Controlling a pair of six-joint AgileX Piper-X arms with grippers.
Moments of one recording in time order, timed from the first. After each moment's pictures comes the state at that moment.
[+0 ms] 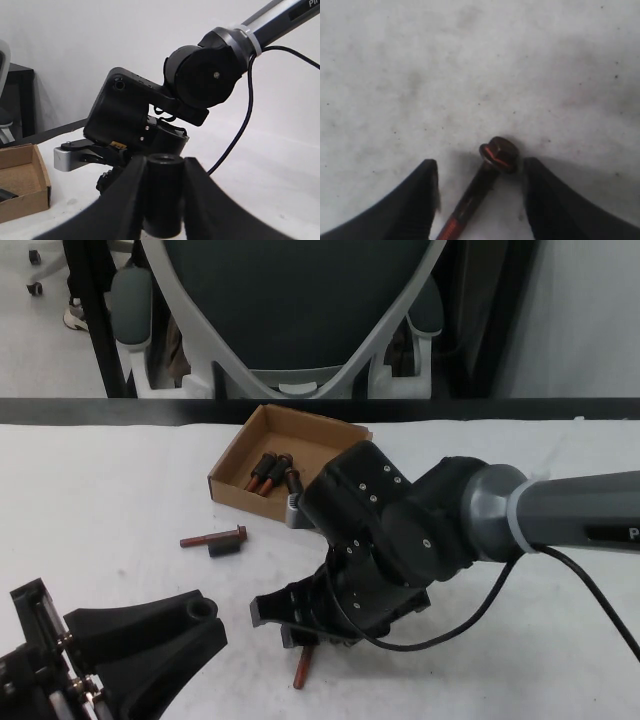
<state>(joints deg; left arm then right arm) -29.2 34.9 0.5 -33.5 26.7 -3.9 42.7 108.9 -66.1 28.8 -5.7 29.4</state>
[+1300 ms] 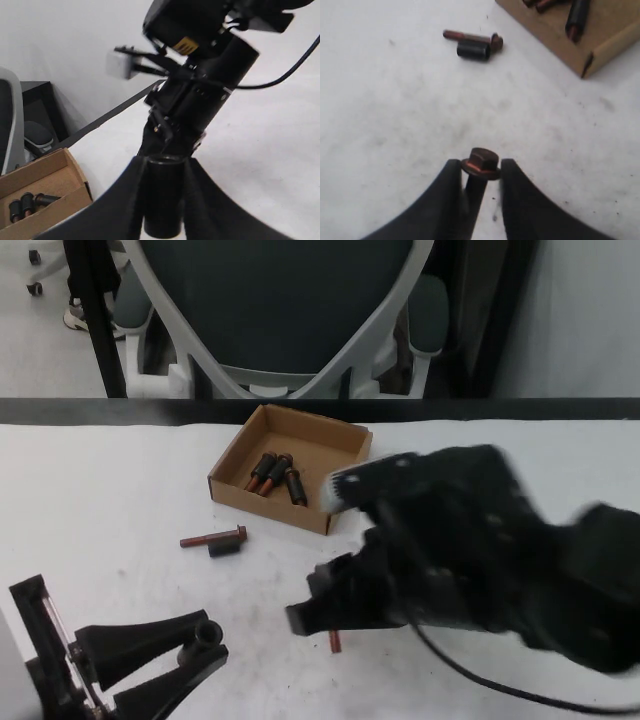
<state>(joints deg) -29.2 35.1 0.5 -27.9 26.2 17.1 46.2 80.7 -40.1 -0.8 2.6 15.0</state>
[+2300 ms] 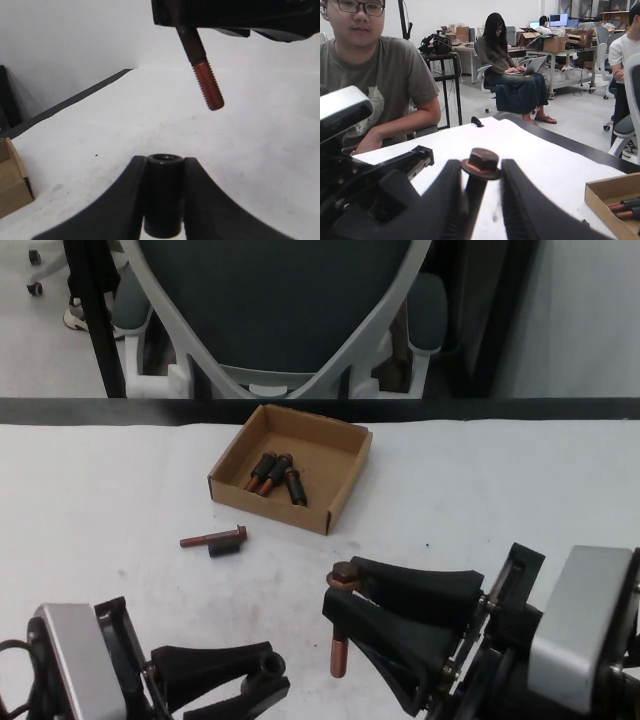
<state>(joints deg) -37.2 57.4 0.5 -48.1 24.8 11.6 58.2 63.8 -15.3 -47.1 3.5 1.4</state>
